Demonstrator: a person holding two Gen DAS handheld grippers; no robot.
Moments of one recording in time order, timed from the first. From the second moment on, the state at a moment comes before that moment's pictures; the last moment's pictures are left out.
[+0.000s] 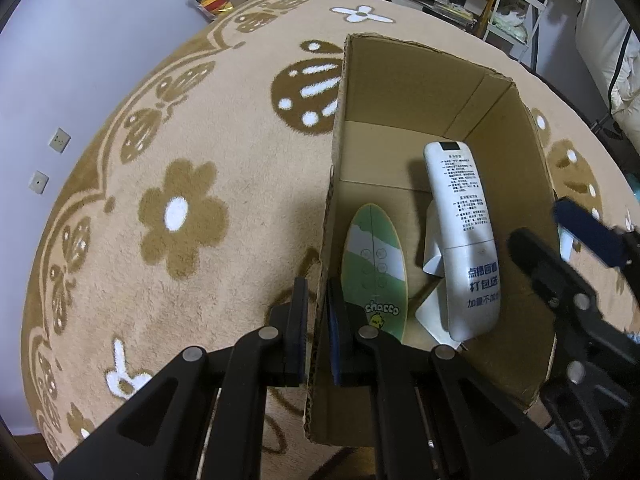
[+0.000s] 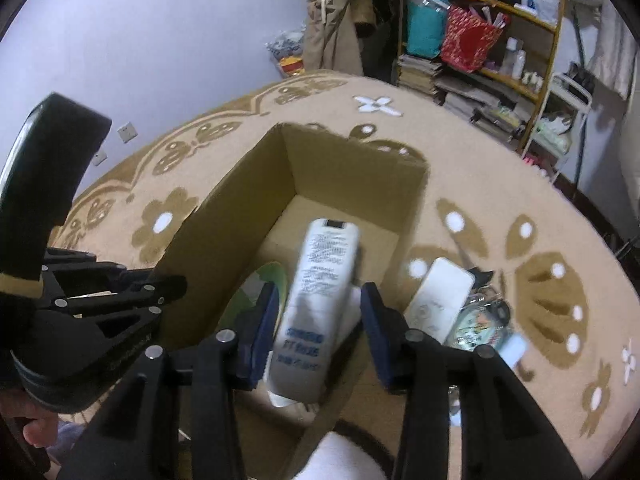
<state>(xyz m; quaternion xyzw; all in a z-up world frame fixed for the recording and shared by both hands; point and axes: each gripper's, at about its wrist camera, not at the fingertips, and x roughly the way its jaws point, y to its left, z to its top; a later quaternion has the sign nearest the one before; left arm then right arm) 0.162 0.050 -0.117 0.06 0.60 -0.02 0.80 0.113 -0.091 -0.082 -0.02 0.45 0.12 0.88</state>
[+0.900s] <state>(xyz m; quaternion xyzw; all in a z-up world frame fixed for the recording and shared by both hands) 0.159 0.048 -0.115 0.07 0.59 -0.02 0.80 0.113 -0.206 -0.085 0.04 0.46 -0.05 0.89</state>
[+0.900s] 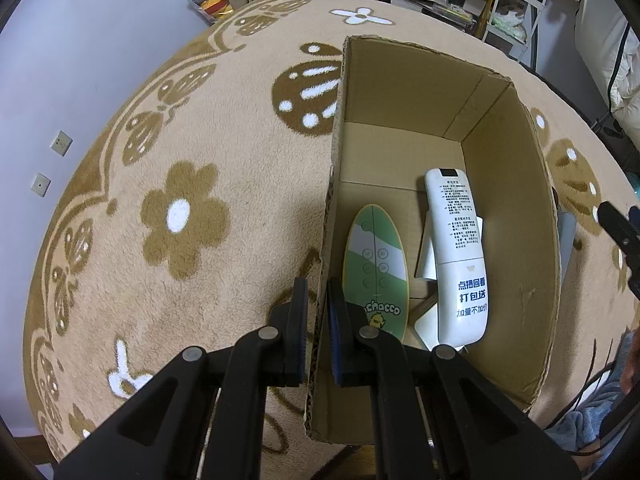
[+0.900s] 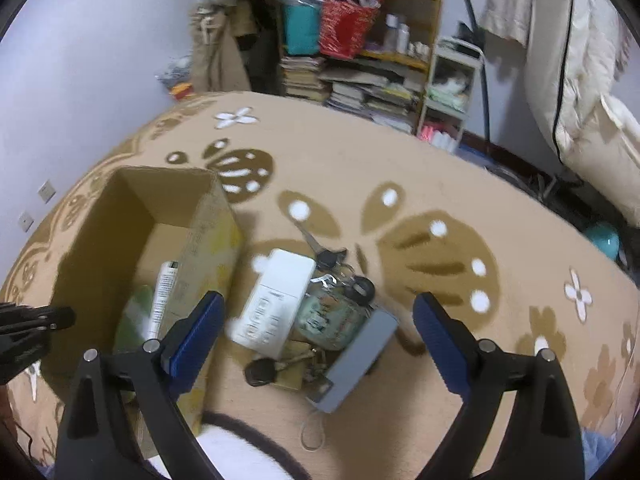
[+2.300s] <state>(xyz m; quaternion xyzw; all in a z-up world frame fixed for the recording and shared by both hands) 0.159 0.047 -0.115 0.07 0.59 -0.02 0.80 0.120 -0.282 -0.193 0.16 0.60 -0.16 0.77</state>
